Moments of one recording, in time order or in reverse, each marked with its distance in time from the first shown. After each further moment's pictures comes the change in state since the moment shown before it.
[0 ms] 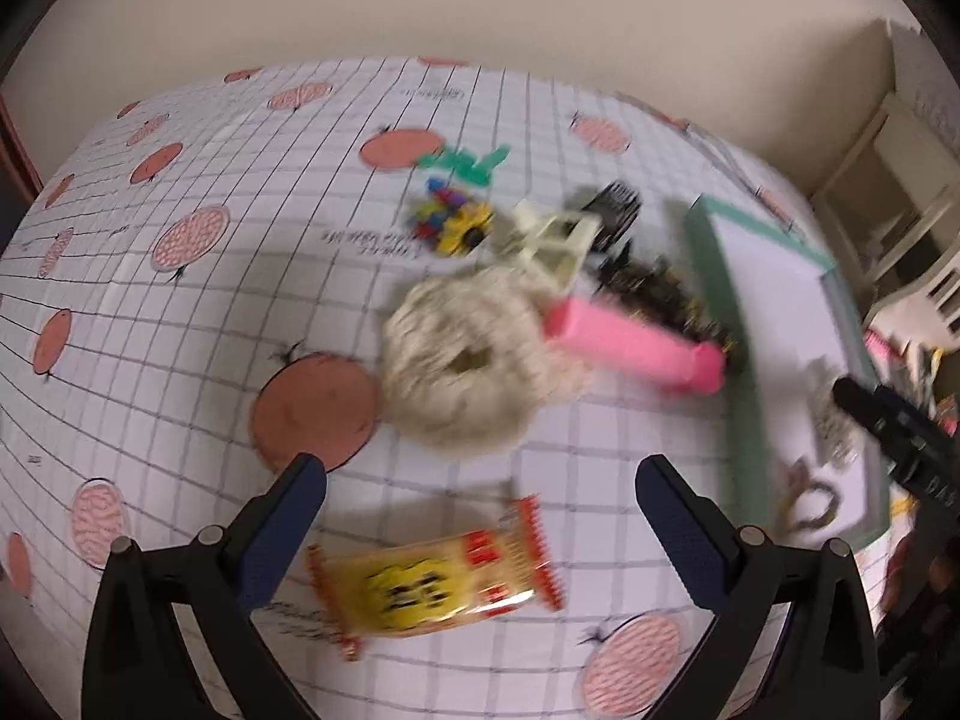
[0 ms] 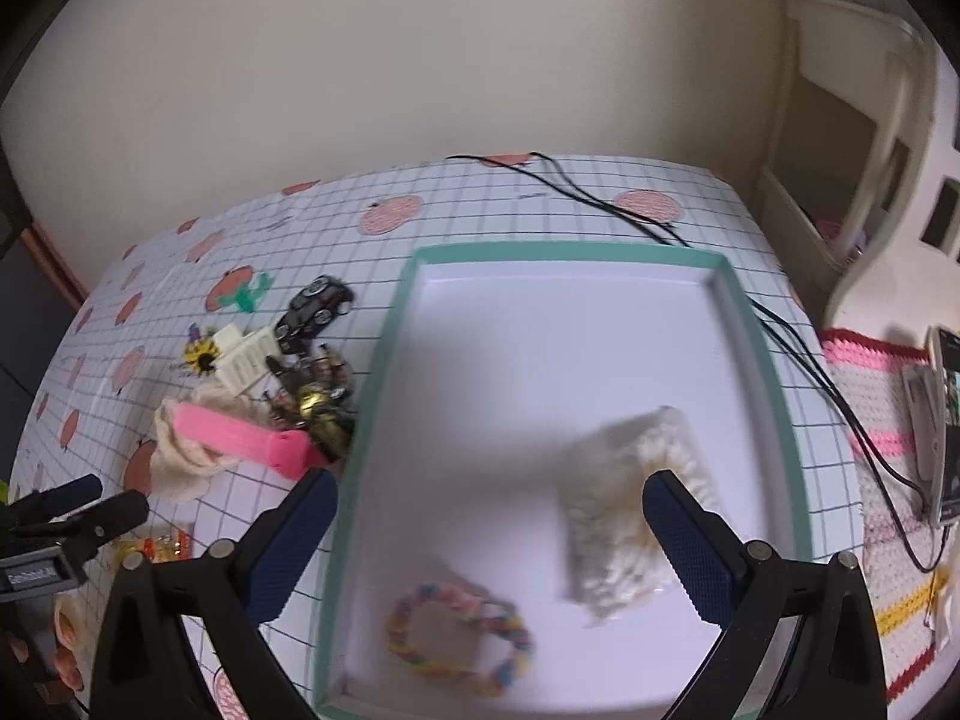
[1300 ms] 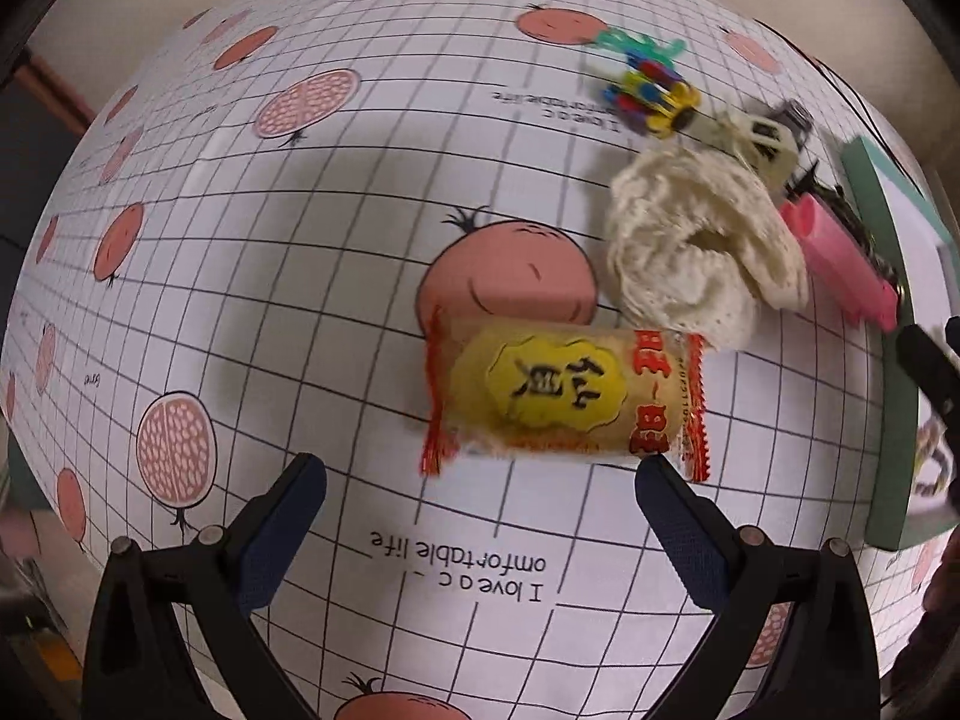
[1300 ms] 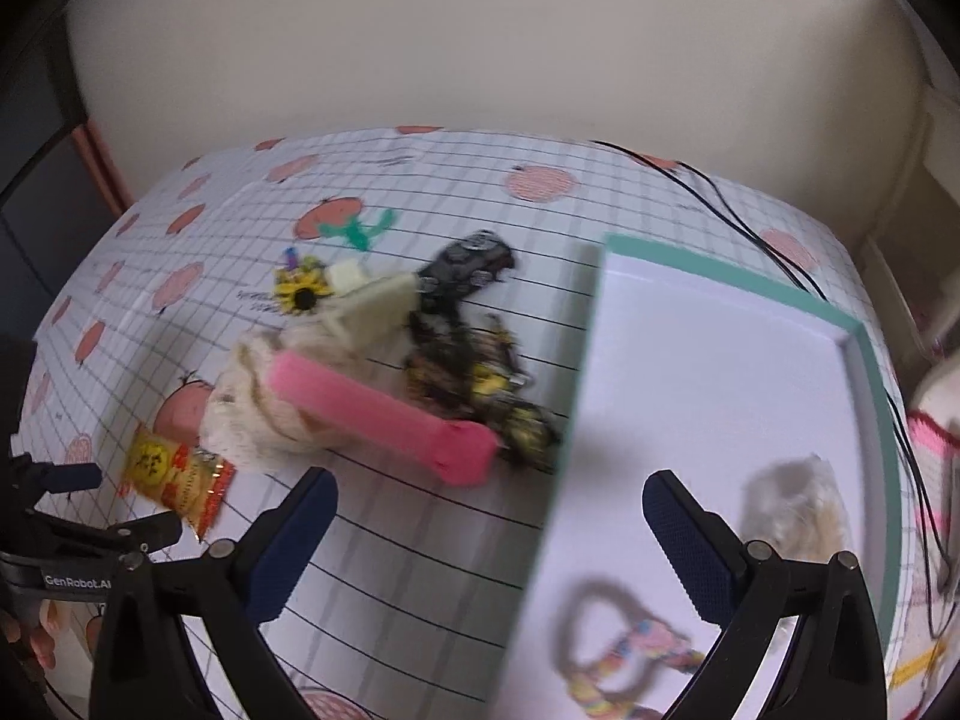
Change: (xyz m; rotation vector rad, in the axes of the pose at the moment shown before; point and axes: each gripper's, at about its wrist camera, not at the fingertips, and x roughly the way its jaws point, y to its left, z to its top) left arm 0.026 0.062 -0.028 -0.096 0.207 0.191; right arm 0.031 0.098 -0.007 -0.217 0.031 0.055
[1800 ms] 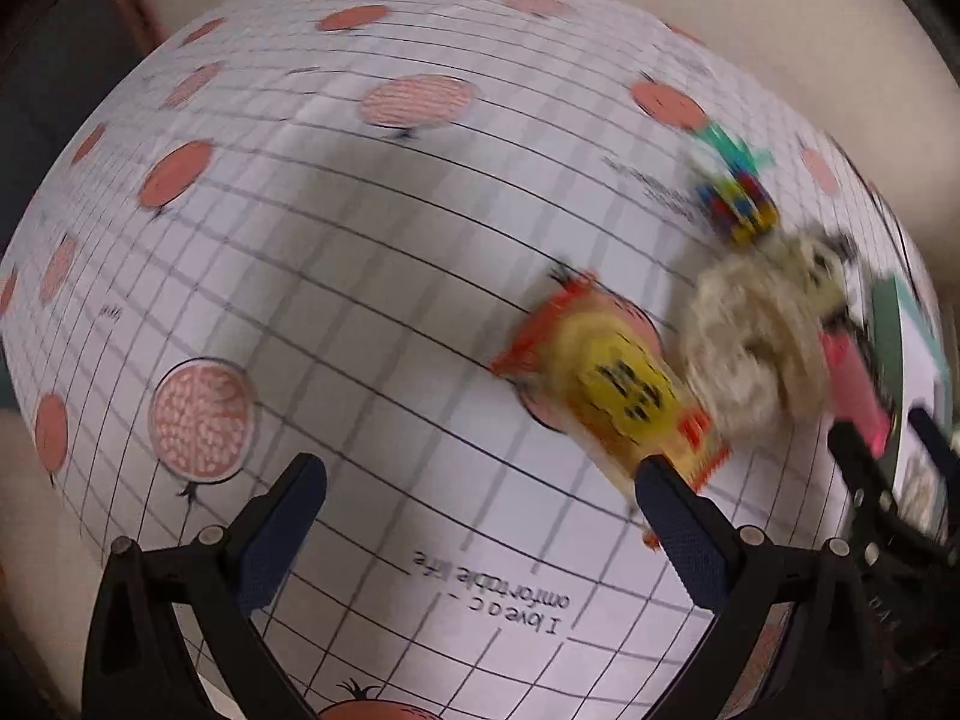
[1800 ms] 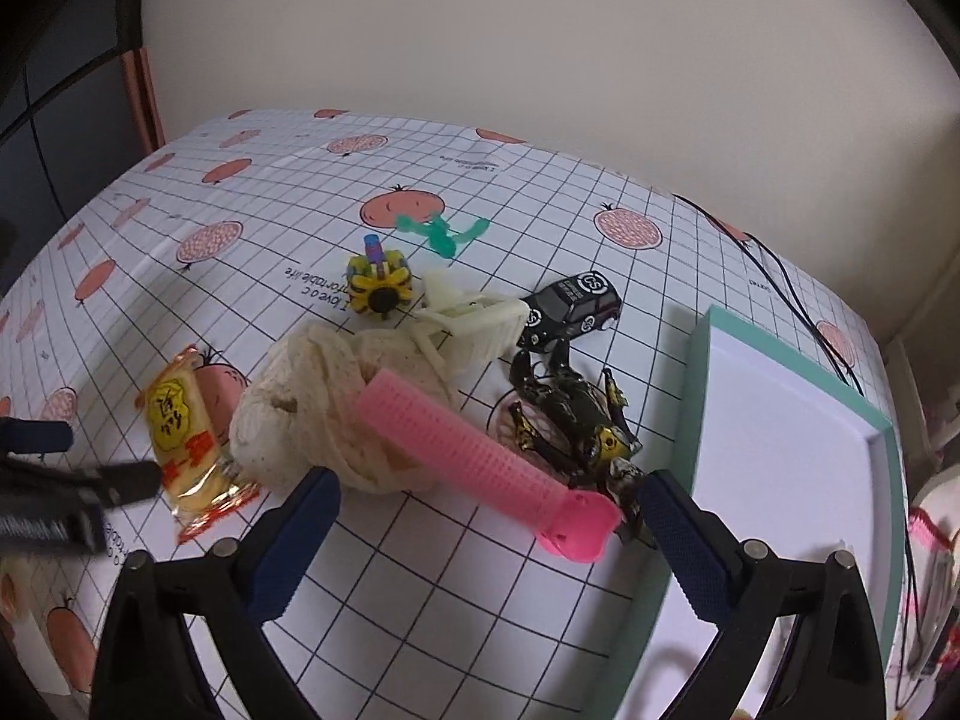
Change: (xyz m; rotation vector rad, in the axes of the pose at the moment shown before) left arm -0.010 0.046 -0.002 -0.275 -0.064 -0.049; right arm 0.023 0.059 0.010 -0.179 -0.039 -0.037
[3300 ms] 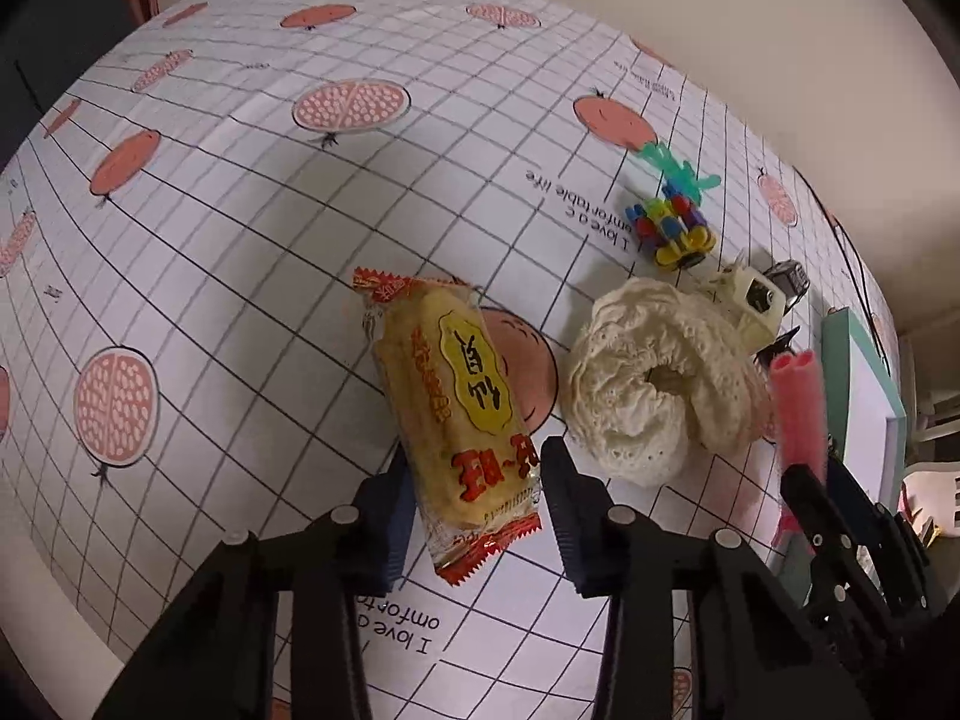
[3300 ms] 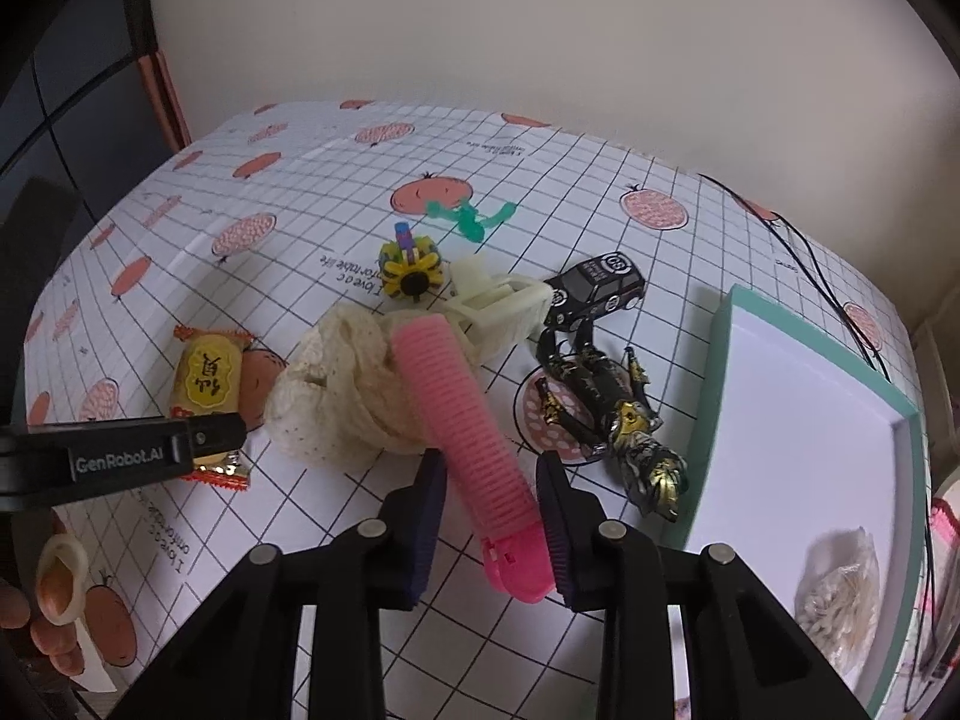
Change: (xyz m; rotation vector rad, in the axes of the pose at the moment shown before) left arm 0.001 -0.038 0.015 -0.040 -0.024 -0.122; right arm -0.011 -0.009 -0.003 0.021 0.045 0.108
